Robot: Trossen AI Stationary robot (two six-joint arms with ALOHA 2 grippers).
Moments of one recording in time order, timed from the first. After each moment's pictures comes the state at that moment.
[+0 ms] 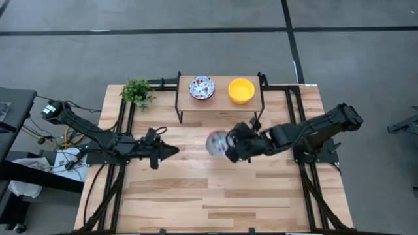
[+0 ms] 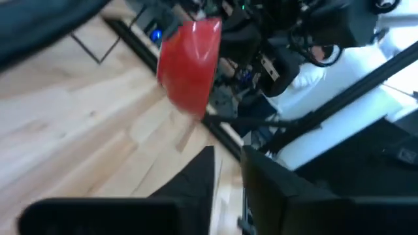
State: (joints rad) left arm -0.48 0.86 0.42 0.33 -0.52 -0.84; right arm 0.31 1.49 1.33 -0.80 0.68 0.68
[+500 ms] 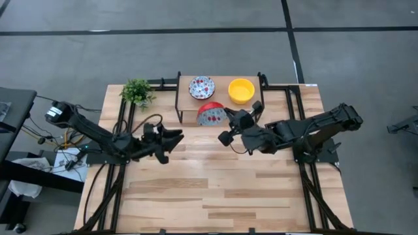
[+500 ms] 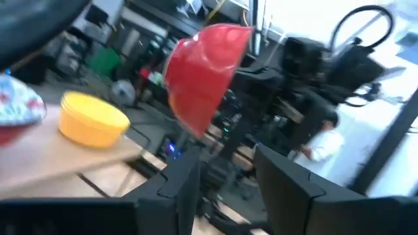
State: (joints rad) left arm -0.43 1.11 0.43 1.01 -0.72 -0.32; right arm 0.31 1.50 1.44 -0.39 1.11 0.17
